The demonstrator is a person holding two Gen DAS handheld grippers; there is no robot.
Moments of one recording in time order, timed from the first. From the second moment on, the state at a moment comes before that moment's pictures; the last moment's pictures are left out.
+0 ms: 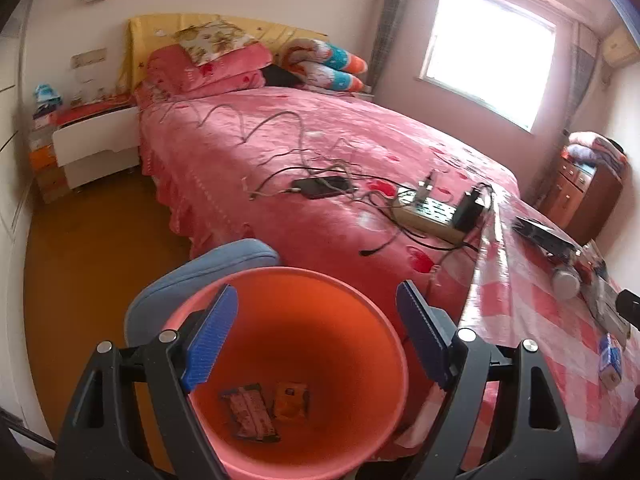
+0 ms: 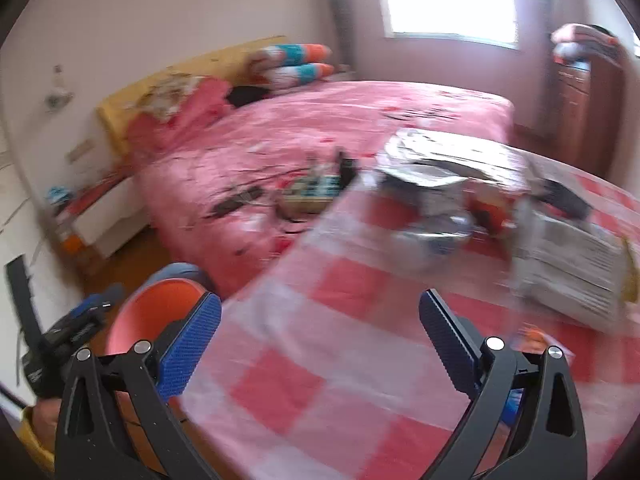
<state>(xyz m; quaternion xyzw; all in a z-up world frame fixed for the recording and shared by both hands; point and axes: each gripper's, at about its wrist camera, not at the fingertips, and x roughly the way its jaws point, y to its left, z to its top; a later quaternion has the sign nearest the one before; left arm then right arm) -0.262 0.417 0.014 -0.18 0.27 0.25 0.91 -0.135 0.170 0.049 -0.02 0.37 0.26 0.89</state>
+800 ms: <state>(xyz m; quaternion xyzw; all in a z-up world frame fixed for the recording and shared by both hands) -0.215 0.297 0.044 -0.10 0.30 0.13 0.94 -0.121 -0.020 0.041 0.08 0.35 0.11 0.93</state>
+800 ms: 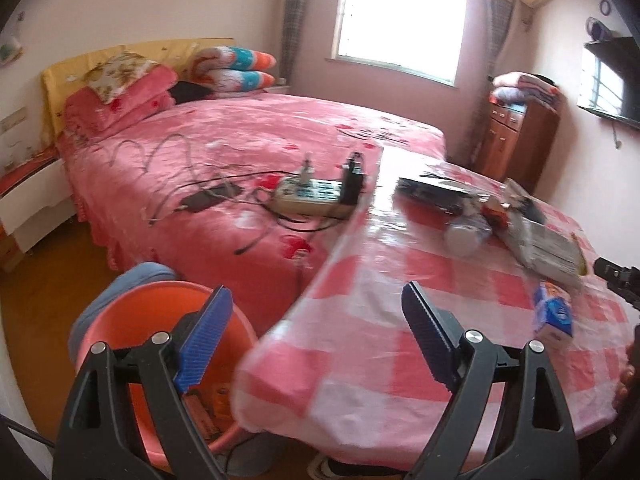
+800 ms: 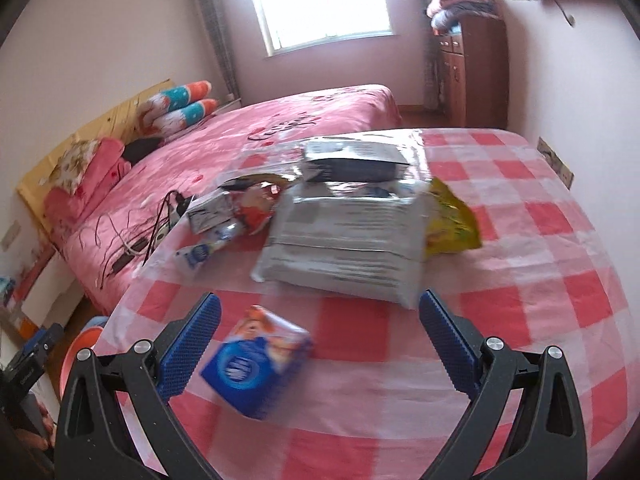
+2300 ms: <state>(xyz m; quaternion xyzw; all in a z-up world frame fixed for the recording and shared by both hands) 0.077 0.239 0.028 -0.28 0.47 0.02 0.84 -0.034 -0.044 0.068 0.02 0.35 0.26 0.90</state>
